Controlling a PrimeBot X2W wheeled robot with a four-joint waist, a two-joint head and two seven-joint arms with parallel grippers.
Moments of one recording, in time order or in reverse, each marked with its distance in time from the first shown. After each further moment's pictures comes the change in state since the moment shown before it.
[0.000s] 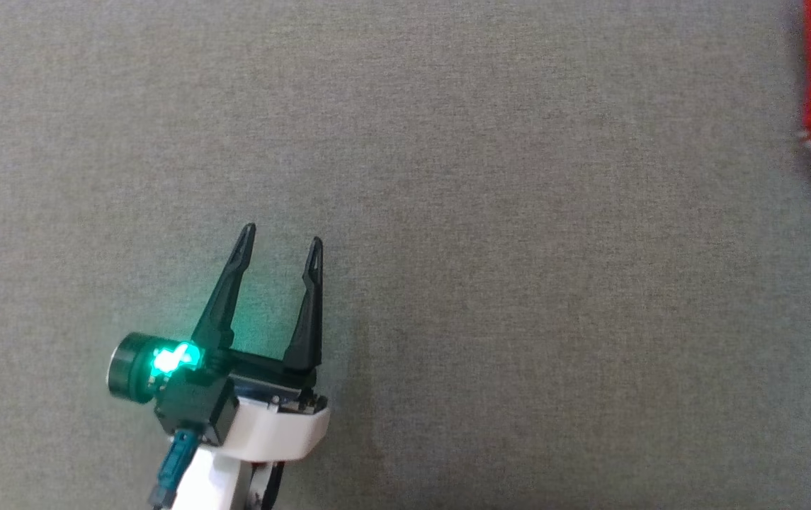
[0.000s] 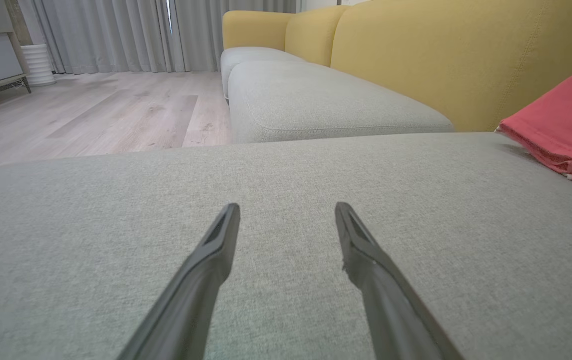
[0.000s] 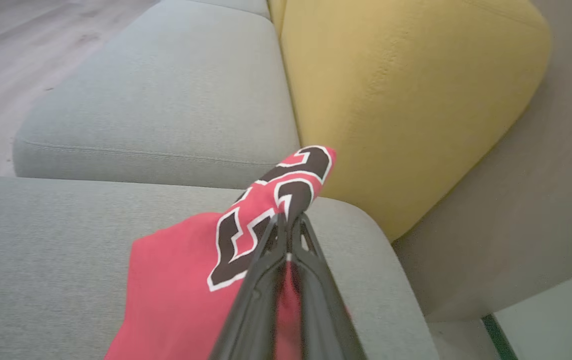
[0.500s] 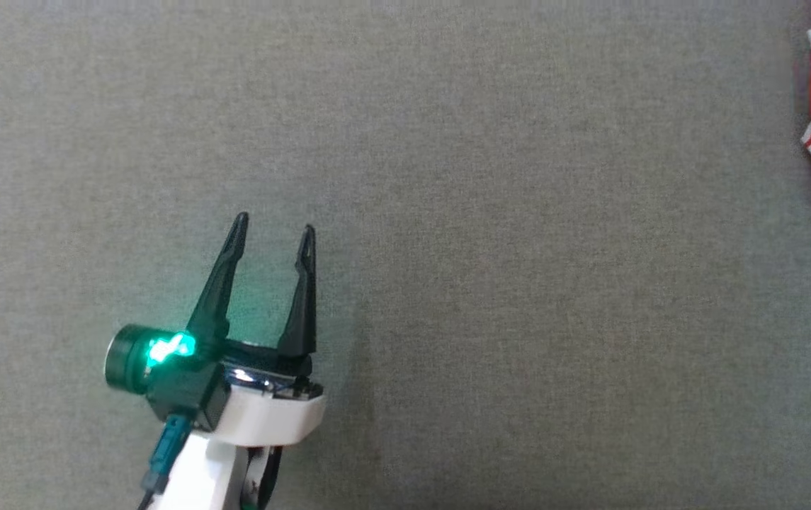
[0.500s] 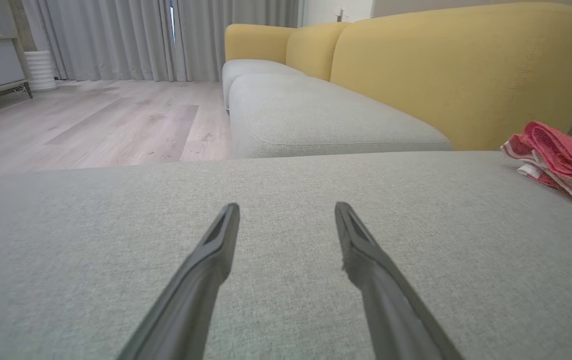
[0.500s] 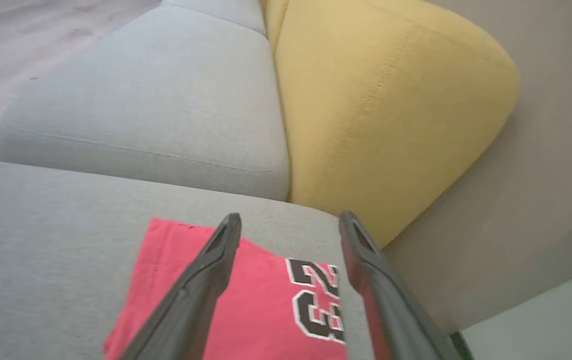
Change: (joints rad) left arm -0.039 -0.001 0.004 0.019 -0.017 -0.007 -0.002; right arm 0.057 -0.020 -0.026 -0.012 -0.116 0.000 -0.092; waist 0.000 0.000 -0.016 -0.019
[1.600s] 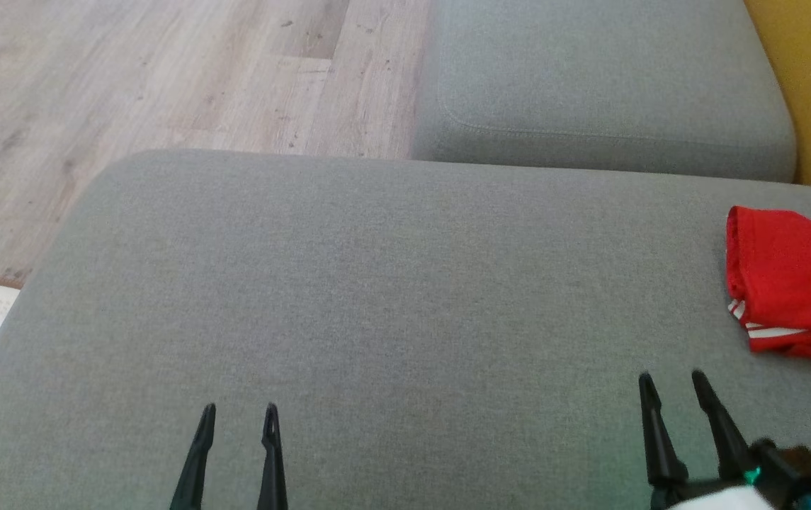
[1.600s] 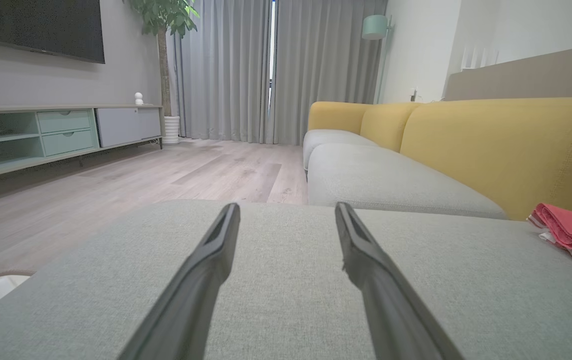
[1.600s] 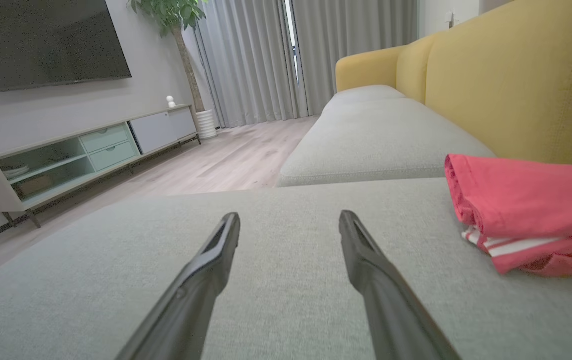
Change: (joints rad) left arm 0.438 0.005 0.050 -0.069 -0.030 0.101 -0.002; right arm 0.517 0.528 0.518 0.385 -0.072 0.000 -0.832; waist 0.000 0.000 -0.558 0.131
